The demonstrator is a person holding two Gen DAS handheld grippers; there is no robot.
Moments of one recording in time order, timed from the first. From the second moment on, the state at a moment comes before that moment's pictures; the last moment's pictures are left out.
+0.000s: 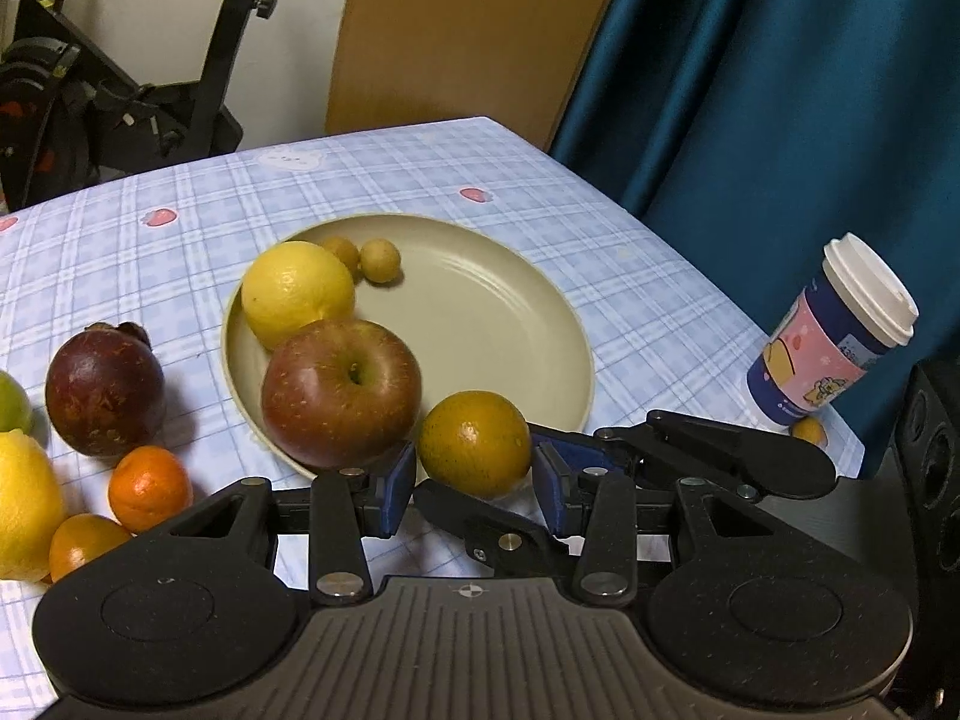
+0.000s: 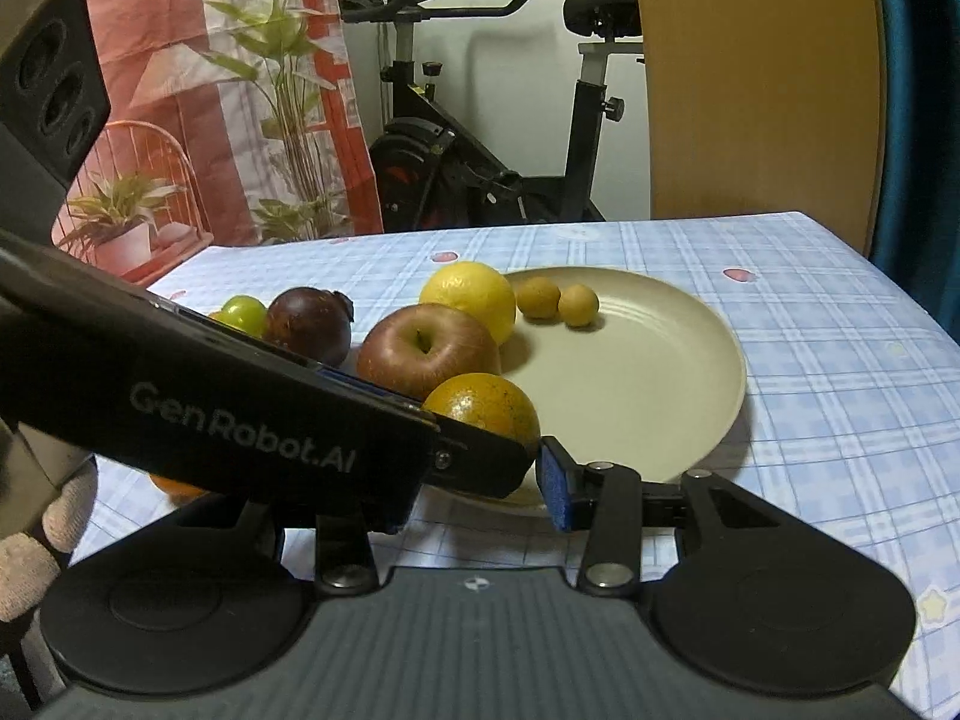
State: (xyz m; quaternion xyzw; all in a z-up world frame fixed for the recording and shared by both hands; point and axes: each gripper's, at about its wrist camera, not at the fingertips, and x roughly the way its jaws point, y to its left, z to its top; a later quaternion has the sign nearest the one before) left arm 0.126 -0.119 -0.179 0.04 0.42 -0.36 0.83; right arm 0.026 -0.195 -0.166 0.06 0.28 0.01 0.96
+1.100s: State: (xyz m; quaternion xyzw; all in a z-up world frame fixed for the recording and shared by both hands) left arm 0.125 0.034 -0.125 -0.06 0.36 -0.20 0.91; right arm 0.013 -0.155 -0.151 0.04 0.22 0.08 0.97
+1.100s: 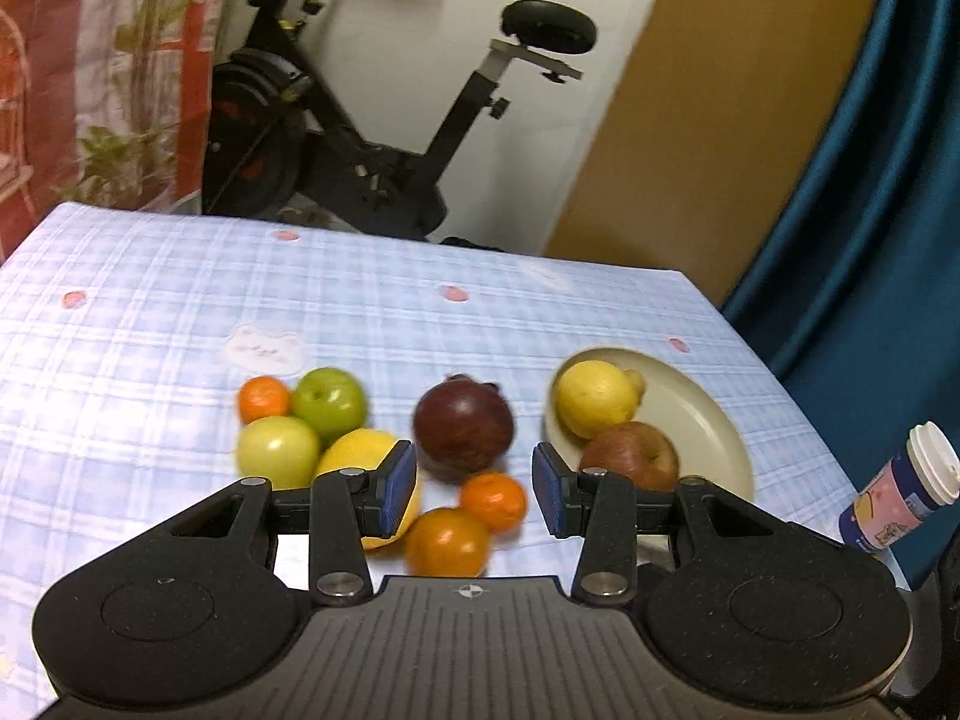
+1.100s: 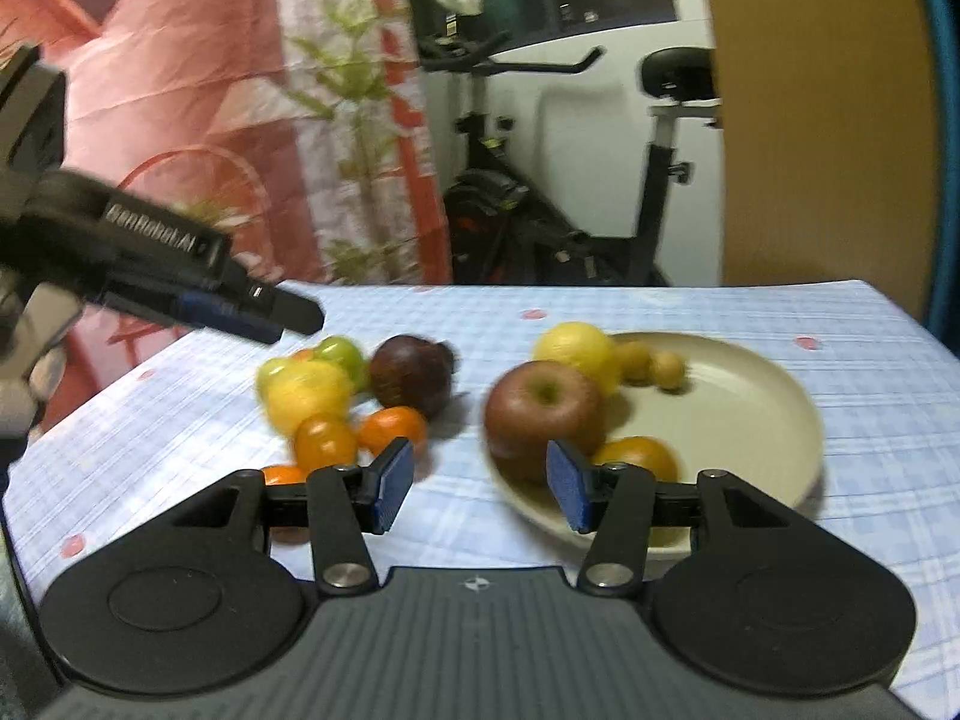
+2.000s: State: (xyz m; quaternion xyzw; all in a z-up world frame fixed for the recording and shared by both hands) left arm 0.126 0.063 -0.154 -0.12 0.41 -0.20 0.88; right arm 0.071 -0.094 -0.162 0.02 0.28 0.17 0.94
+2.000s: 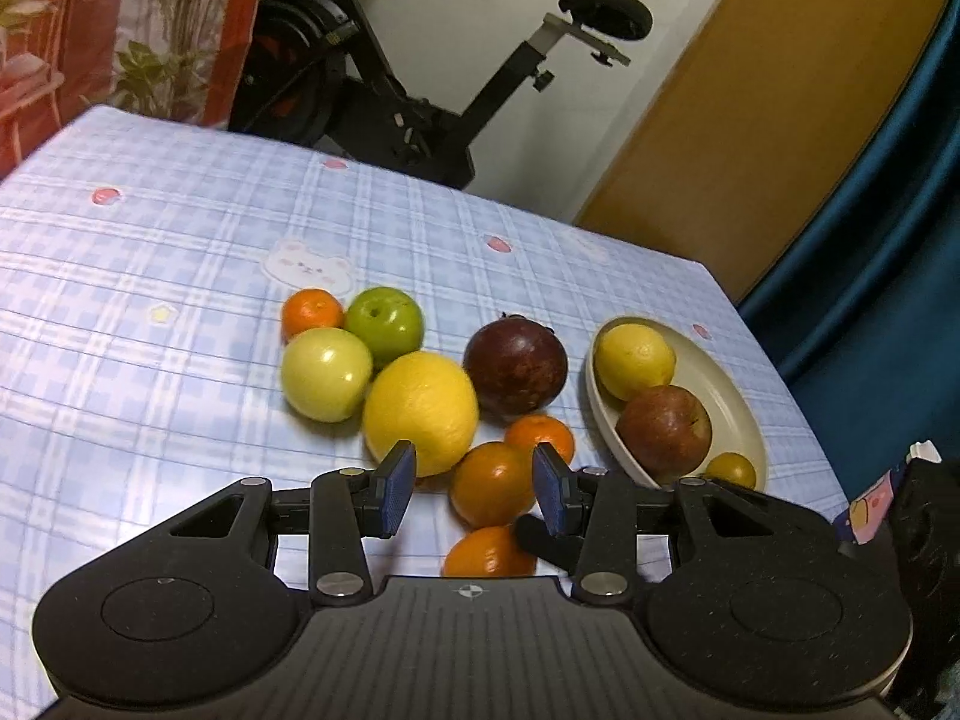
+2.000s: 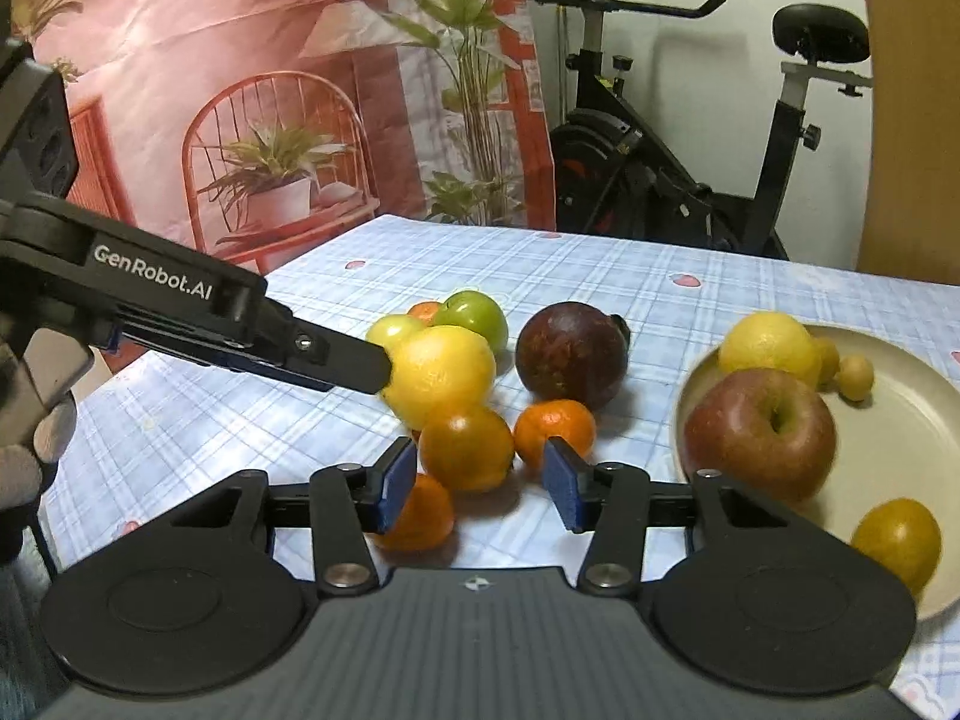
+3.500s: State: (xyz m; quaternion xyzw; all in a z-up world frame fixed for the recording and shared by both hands) left arm 0.134 0.012 -0.181 -0.08 0.44 -0.24 0.86; right arm 0.084 -0.106 -0.170 0.10 0.31 0.16 0.93
